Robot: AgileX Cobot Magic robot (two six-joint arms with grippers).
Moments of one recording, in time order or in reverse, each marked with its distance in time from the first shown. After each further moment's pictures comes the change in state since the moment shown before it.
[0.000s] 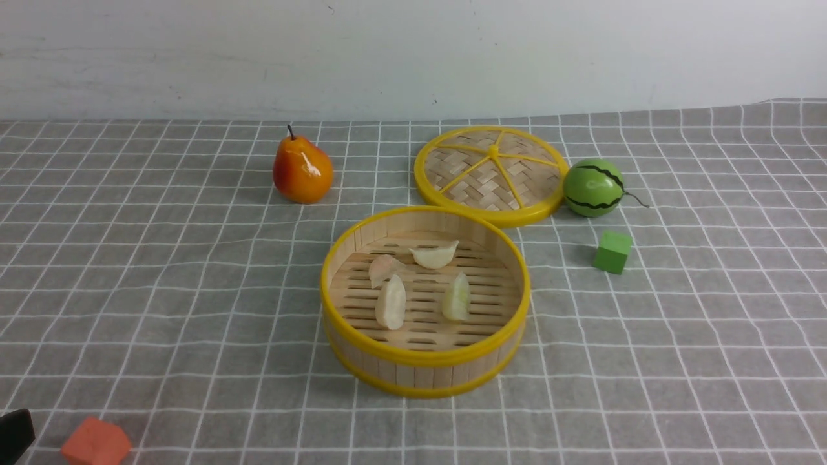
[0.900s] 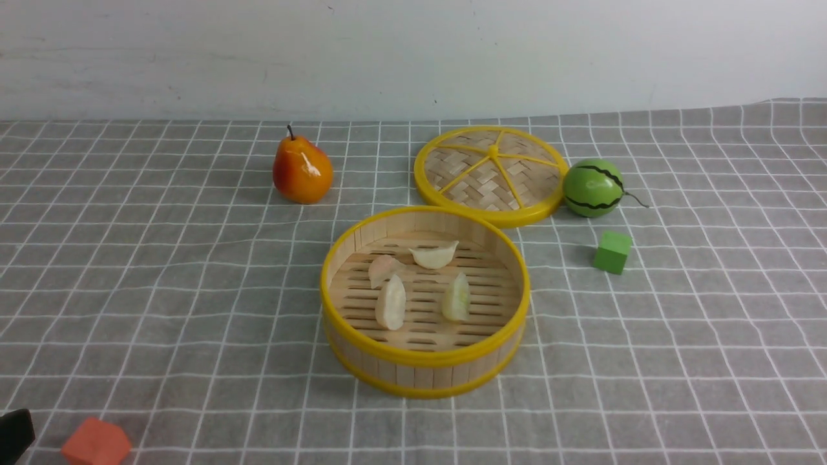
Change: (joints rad) right arm -0.162 -0.659 0.819 0.064 -0.280 -0.003; left arm 0.000 0.000 0.000 0.001 0.000 0.000
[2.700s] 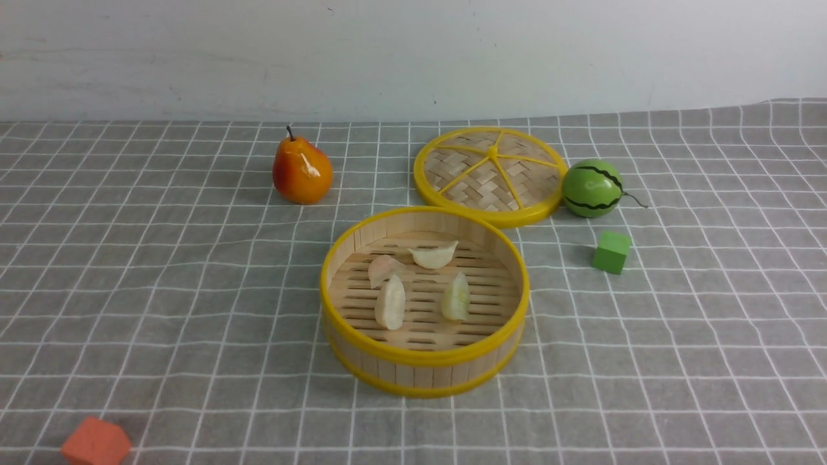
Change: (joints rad) right arm -0.127 -0.032 -0.008 -0.071 0.239 0.159; left arm 0.362 -0.314 0.377 -0.431 -0.197 0.445
